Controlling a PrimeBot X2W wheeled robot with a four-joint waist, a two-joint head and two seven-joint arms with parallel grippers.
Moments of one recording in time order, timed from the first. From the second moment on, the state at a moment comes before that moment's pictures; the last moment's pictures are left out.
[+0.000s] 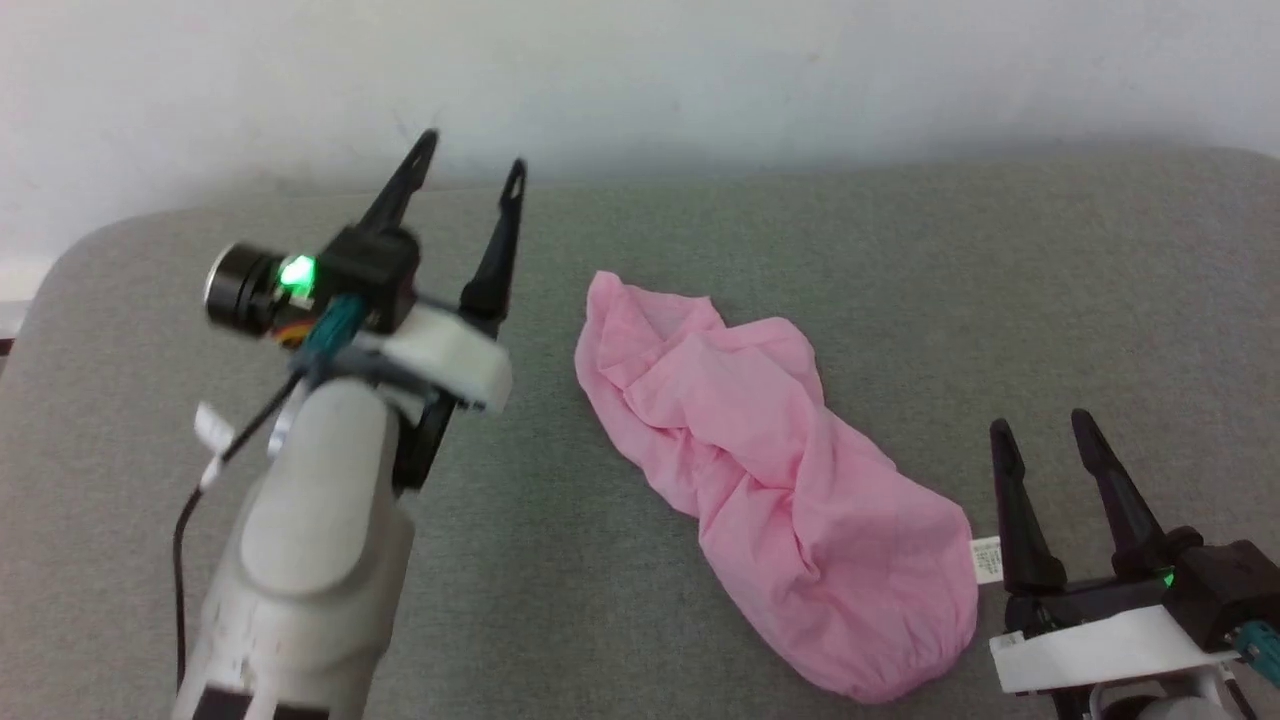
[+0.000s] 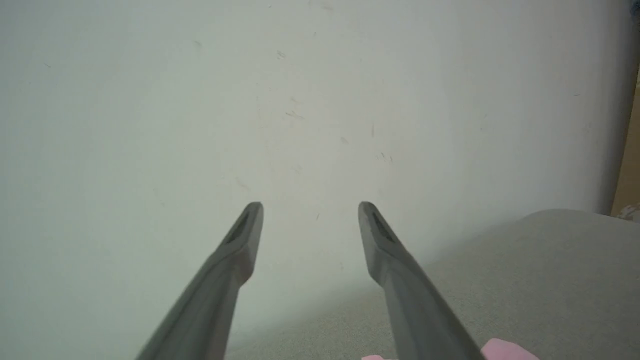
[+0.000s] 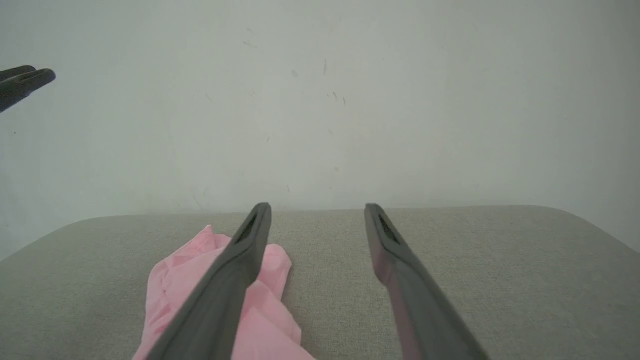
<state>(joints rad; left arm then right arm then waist) -0.55 0.13 -0.16 0.34 -0.01 -0.11 -0.25 0.06 -0.05 0.00 -0.05 0.16 0.13 -0.26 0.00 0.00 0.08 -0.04</state>
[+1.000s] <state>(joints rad) -1.16 0.38 -1.14 0.84 -0.77 -0.13 0.76 -0.08 -0.05 0.04 -0.05 0.21 0.13 -0.26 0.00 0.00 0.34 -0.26</state>
